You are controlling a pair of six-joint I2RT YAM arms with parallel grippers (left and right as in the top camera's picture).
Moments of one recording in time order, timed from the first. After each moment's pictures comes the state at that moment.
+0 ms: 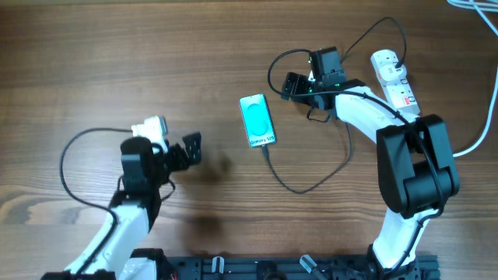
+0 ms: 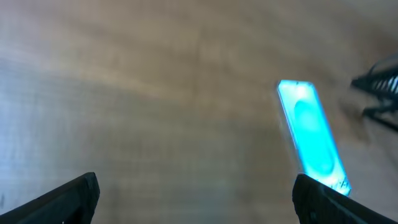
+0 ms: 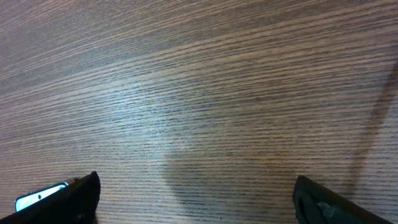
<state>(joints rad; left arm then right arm) -0.01 1.20 0.28 0.27 0.28 -0.38 0.28 2.01 1.23 -0.22 -0.10 0.50</state>
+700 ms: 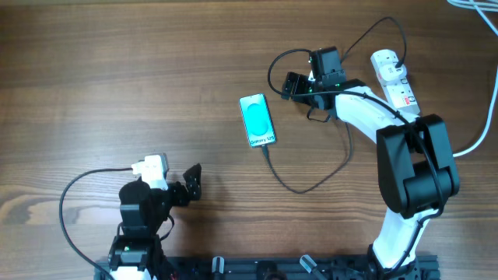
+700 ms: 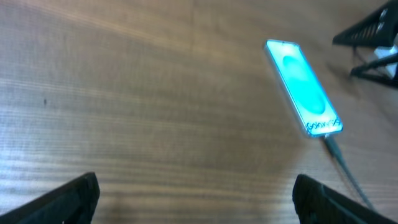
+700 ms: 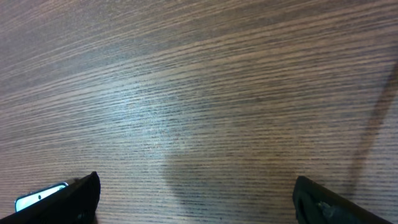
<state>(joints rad) -0.01 0.55 0.01 -0.03 0.27 -0.31 0.28 2.01 1.23 -0.22 -0.10 0.50</state>
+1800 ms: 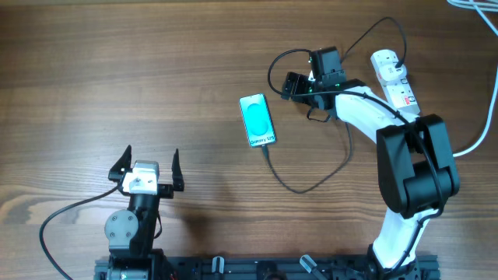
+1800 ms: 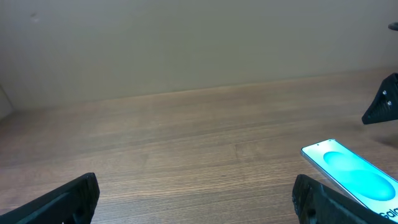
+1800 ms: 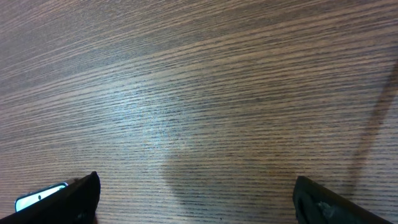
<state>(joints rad) -0.01 0.01 0.01 -0.07 0.05 0.09 0.28 2.01 1.23 -0.22 -0.10 0.50</state>
